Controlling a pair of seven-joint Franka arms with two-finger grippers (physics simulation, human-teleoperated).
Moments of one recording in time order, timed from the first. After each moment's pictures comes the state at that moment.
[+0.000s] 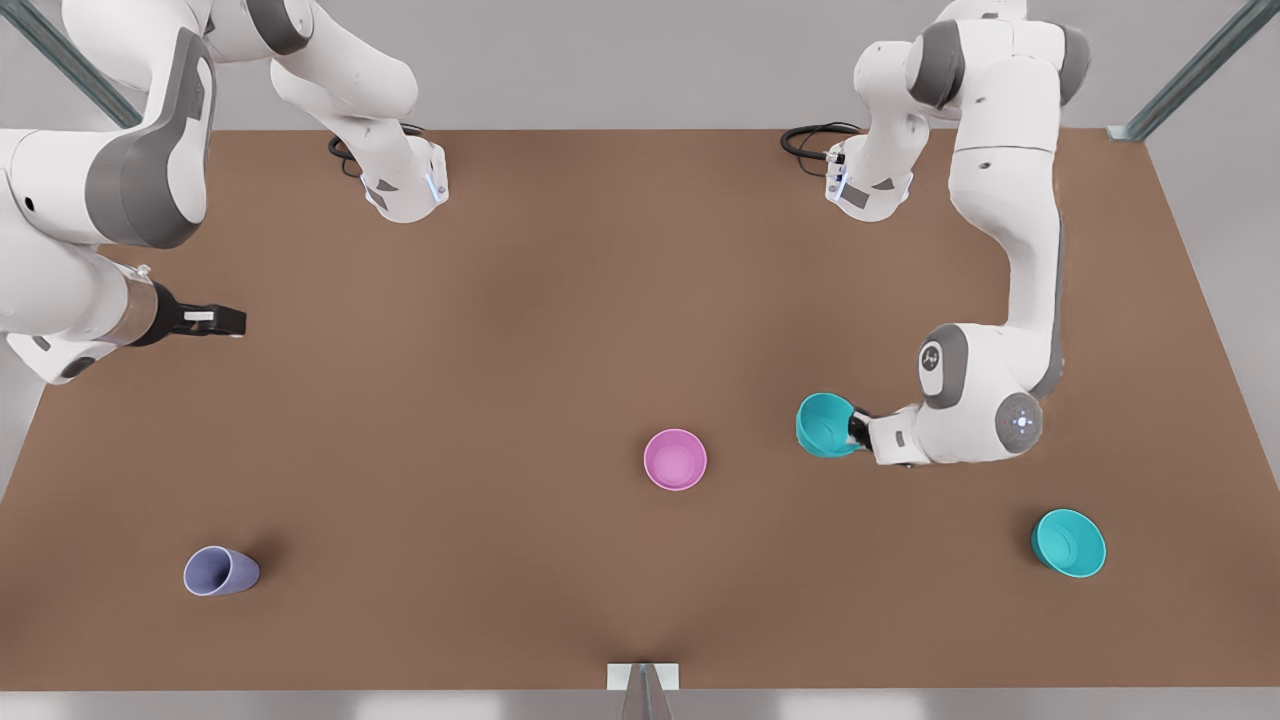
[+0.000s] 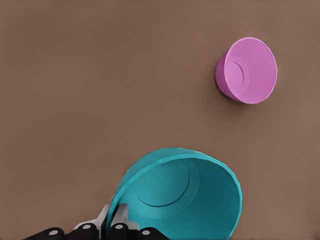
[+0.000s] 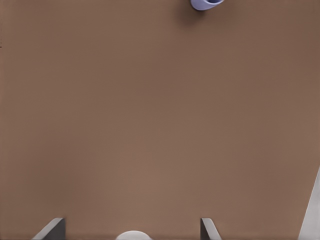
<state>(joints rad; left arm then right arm) -0.28 0.55 0.07 -1.57 -0.38 1.93 0.56 -0.17 0.31 0.23 -1.15 -0.16 1.16 -0.01</state>
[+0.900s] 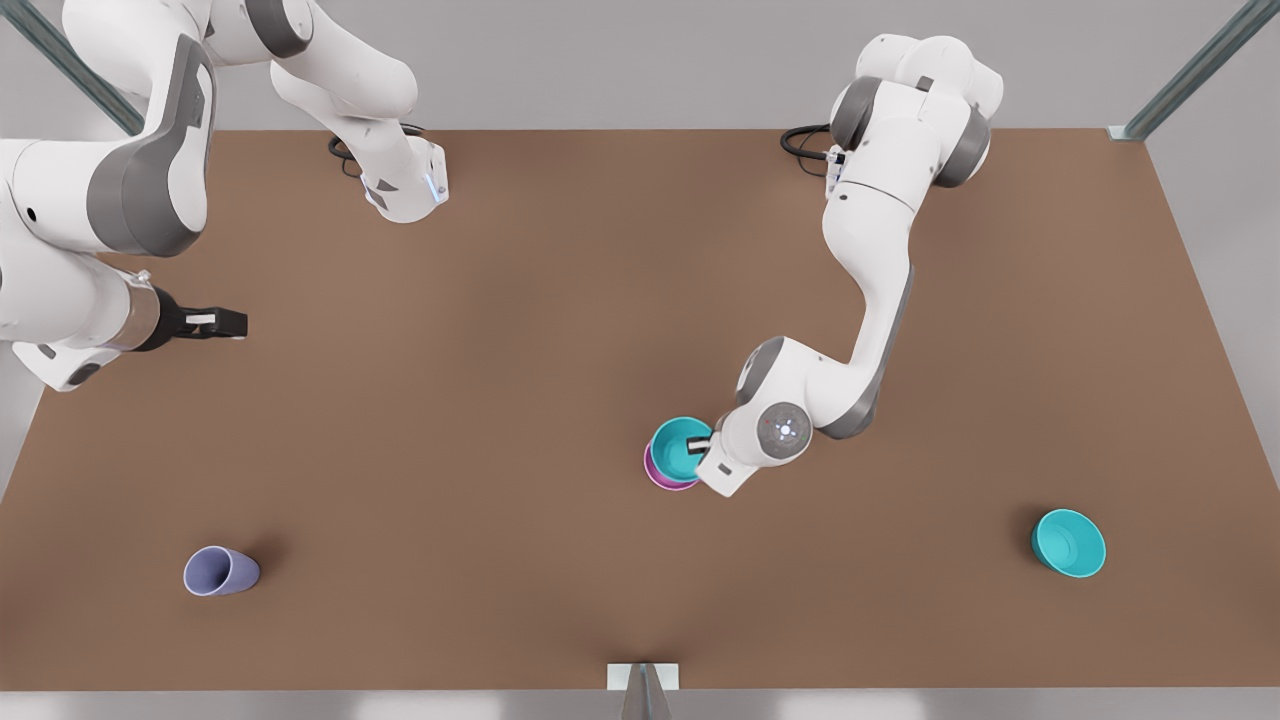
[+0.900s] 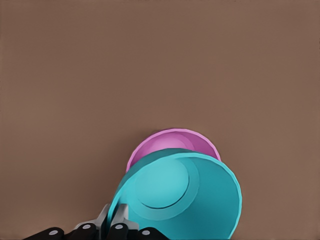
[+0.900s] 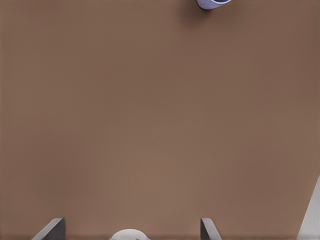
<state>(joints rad) -0.49 0.83 -0.01 -1.21 -0.25 1.93 -0.57 -0.17 0.32 0.23 -1.15 -0.16 1.16 -0.04</state>
